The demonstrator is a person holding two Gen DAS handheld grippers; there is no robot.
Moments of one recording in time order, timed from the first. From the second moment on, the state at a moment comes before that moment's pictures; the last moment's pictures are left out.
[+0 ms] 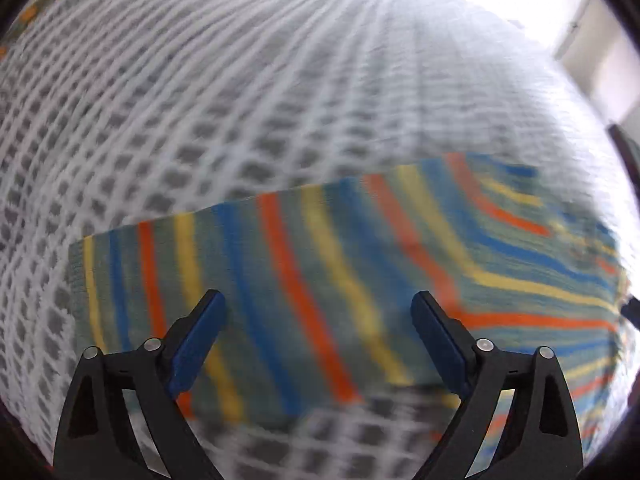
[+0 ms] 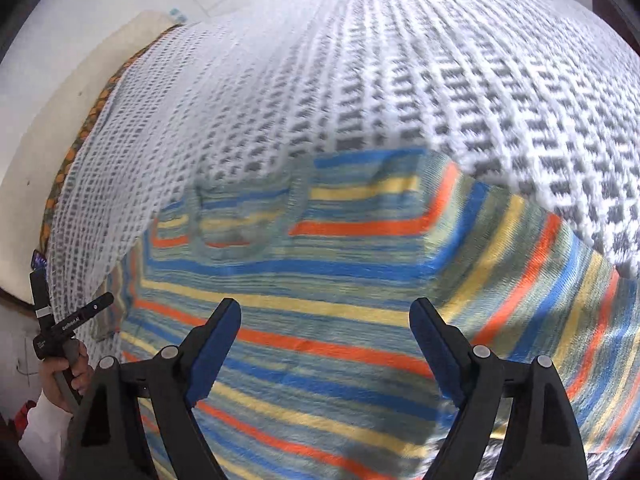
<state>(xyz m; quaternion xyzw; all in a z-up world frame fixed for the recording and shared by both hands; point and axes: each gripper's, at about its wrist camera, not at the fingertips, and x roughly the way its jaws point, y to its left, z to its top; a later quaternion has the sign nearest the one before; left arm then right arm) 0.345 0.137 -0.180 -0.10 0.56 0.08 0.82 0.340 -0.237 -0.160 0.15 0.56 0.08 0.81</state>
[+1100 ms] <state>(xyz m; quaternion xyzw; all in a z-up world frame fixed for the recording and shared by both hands) 0.161 0.064 -0.126 -0.11 0.53 0.01 0.84 0.153 -0.438 -0.153 0.29 0.46 -0.09 0.84</state>
